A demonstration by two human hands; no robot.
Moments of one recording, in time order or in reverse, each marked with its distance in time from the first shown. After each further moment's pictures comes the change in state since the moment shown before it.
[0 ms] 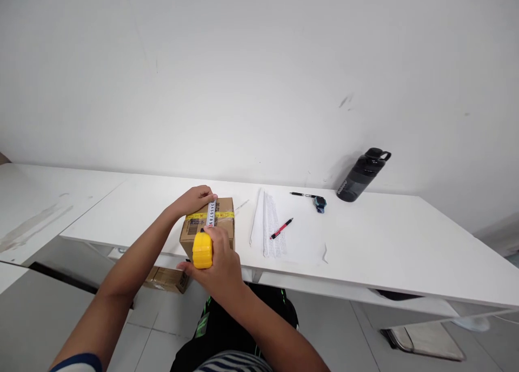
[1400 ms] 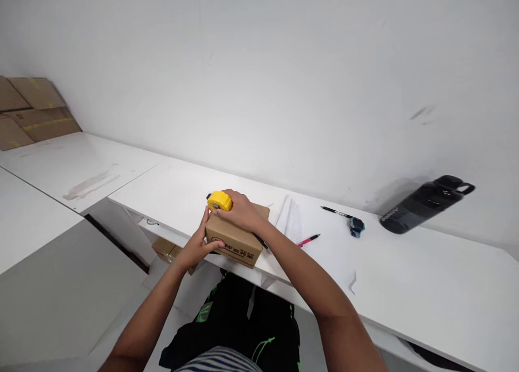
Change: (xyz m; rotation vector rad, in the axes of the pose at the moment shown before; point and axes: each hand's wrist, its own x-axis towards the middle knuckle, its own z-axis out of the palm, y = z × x) left_hand -0.147 -0.021 0.106 -0.576 0.314 -0.200; right_hand 0.114 0.030 -0.001 0.058 -0.635 -0.033
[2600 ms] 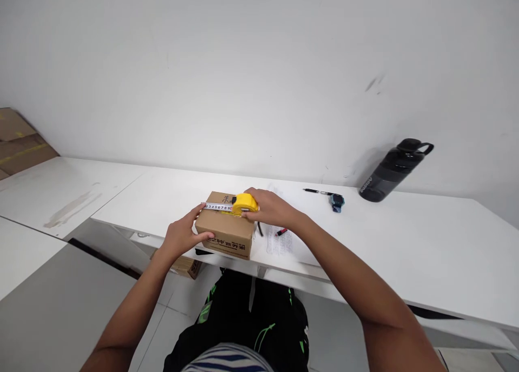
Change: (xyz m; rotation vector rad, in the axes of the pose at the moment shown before) left_hand 0.033 0.053 -0.008 0.912 0.015 0.016; right_hand -0.070 0.035 -0.101 -0.263 -0.114 0.107
